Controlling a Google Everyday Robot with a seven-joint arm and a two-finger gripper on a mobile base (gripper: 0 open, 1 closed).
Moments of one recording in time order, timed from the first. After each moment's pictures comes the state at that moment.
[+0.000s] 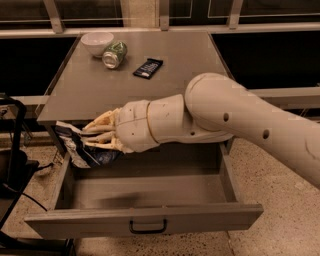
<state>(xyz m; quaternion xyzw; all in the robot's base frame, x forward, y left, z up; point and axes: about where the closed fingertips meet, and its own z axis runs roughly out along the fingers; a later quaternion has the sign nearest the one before) 0.457 0.136 0.897 -0.71 0.42 0.21 0.52</state>
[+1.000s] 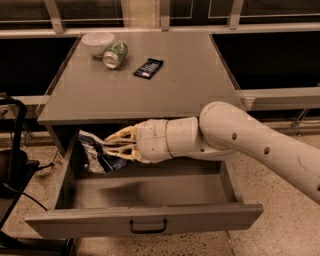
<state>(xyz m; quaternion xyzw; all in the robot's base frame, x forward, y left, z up) 0.482 0.107 0.837 -0.70 0.40 0.21 0.55</state>
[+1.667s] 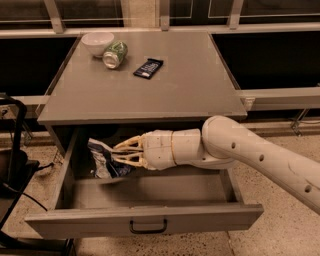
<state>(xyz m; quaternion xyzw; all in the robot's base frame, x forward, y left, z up) 0.495 0.095 0.792 -0.69 0.40 0.23 0.56</state>
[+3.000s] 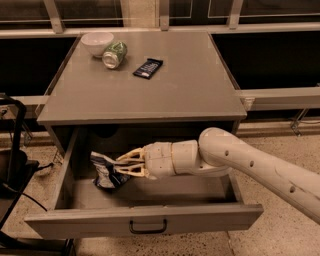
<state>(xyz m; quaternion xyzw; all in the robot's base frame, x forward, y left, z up) 0.496 0.094 0.740 -0.68 0.40 0.27 0.55</state>
